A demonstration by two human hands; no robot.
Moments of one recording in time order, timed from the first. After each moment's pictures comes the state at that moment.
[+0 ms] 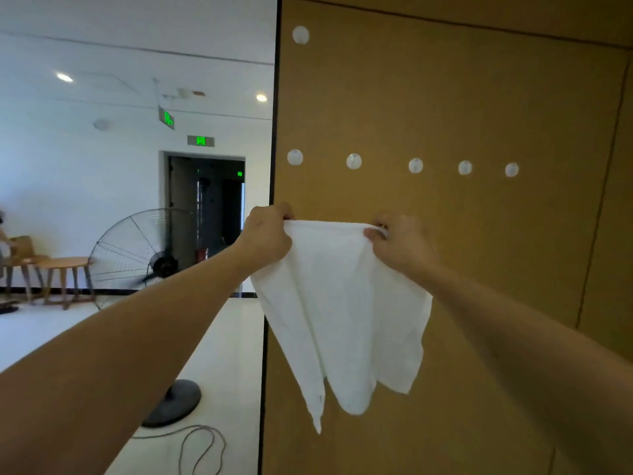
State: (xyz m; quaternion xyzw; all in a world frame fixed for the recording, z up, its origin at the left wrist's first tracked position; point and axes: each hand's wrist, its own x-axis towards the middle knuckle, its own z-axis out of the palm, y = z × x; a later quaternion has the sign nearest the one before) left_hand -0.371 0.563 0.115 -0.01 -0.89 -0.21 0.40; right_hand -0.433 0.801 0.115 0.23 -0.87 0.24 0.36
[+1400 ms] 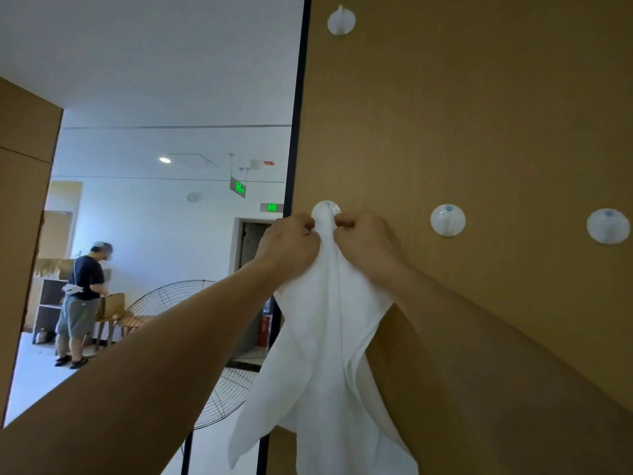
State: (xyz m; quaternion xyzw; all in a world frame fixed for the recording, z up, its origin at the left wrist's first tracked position) left_hand -0.760 0.425 0.241 0.09 -0.83 -0.16 0.53; right_hand -0.832 0.566 0.253 0.43 -0.75 0.40 0.32
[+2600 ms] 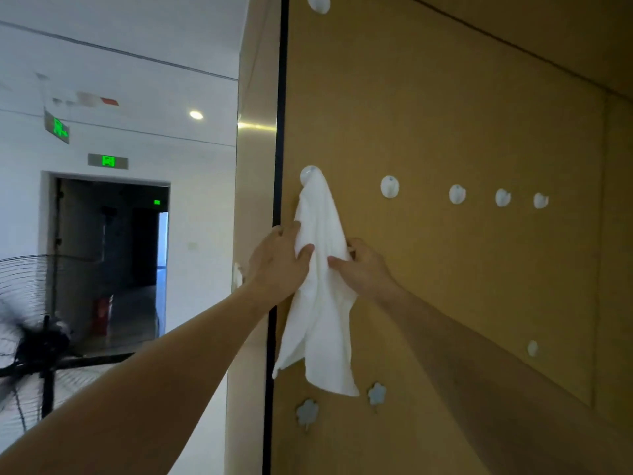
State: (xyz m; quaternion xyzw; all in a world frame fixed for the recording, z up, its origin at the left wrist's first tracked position) left_hand -0.707 0.381 0.135 -0.14 -0.84 -0.25 0.47; right_hand -0.708 0.556 0.137 0.16 -0.84 0.45 0.27
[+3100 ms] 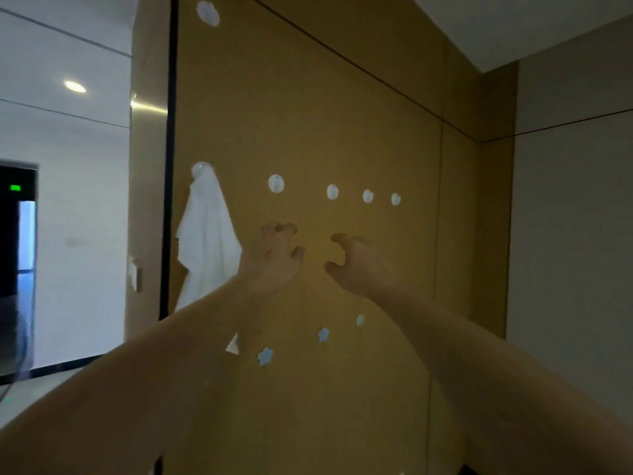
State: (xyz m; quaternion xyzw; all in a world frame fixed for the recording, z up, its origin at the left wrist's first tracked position) left_hand -0.590 0.540 0.130 -0.25 -0.83 -0.24 0.43; right_hand -0.535 0.713 0.128 0.03 -0.91 0.14 0.38
